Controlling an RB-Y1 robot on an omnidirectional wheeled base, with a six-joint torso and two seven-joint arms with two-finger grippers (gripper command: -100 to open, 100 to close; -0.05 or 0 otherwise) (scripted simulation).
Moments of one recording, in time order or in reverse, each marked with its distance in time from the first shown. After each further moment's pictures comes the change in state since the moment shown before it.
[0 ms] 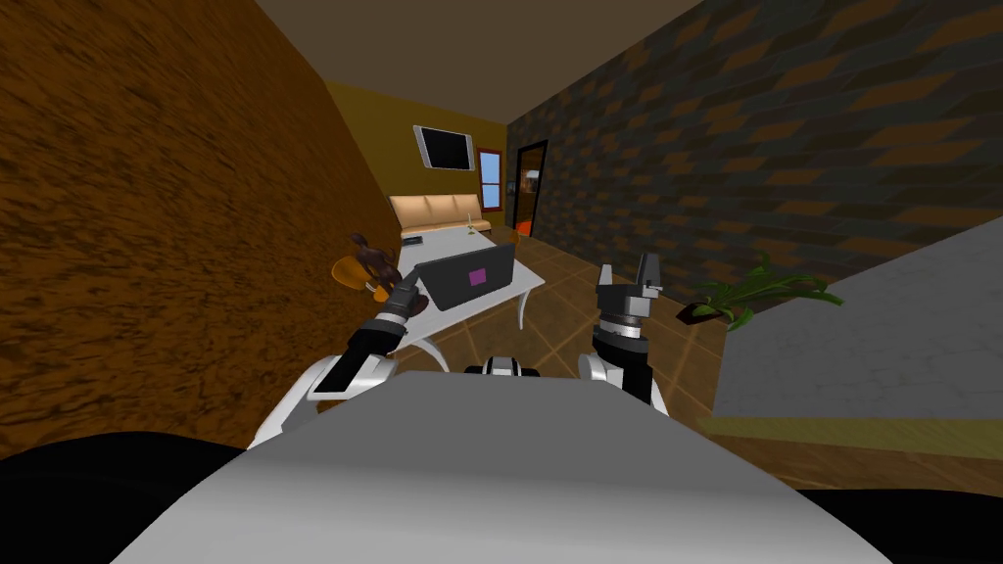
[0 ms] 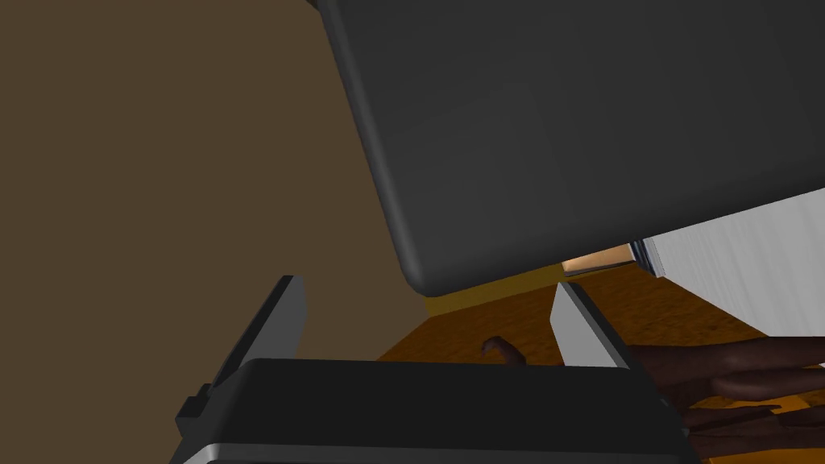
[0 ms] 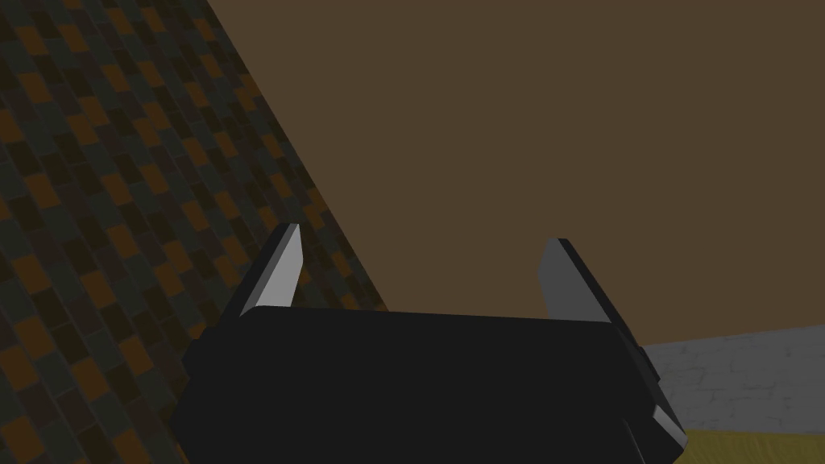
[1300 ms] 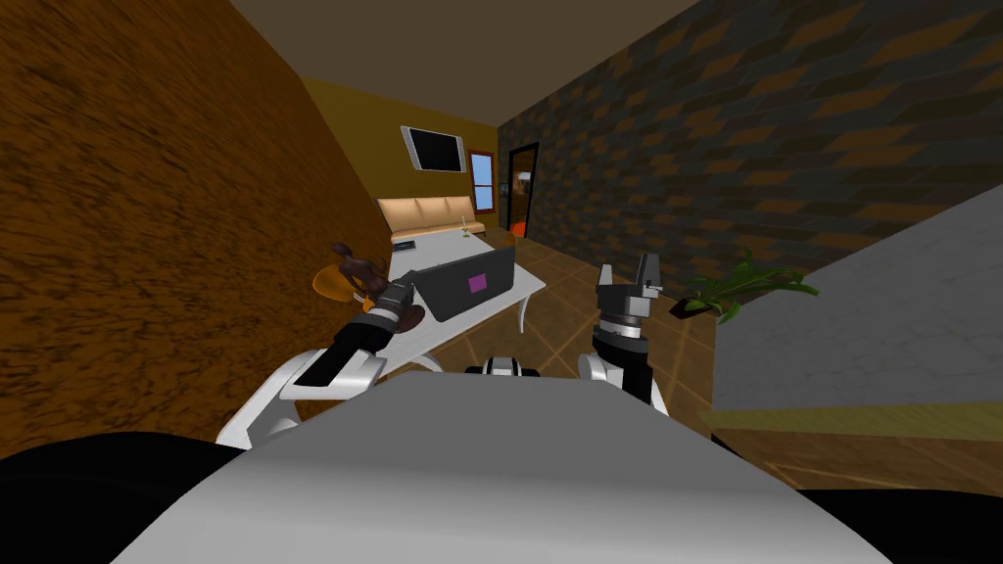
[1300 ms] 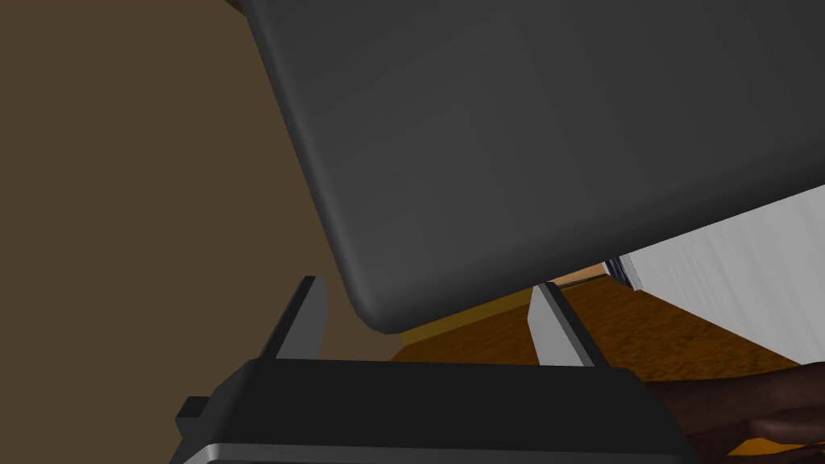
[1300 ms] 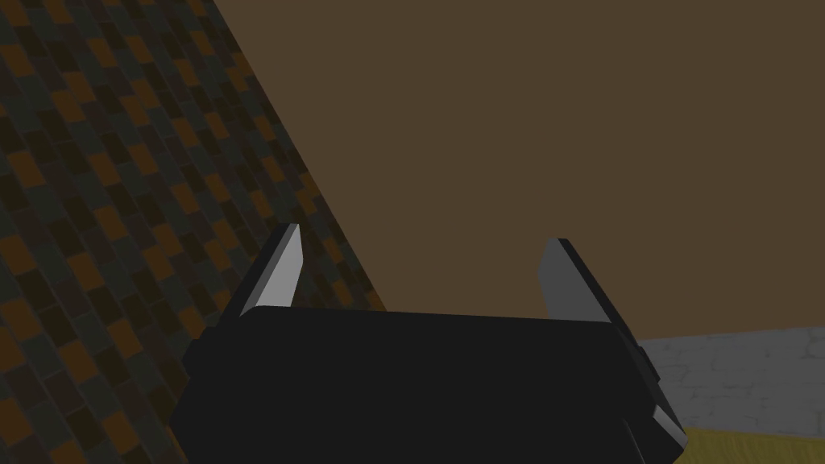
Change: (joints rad) left arm -0.009 0.105 0.048 -0.078 0.044 0.220 0.055; right arm 0.000 0.000 0.000 0.000 0.000 0.000 0.000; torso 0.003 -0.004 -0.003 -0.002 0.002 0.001
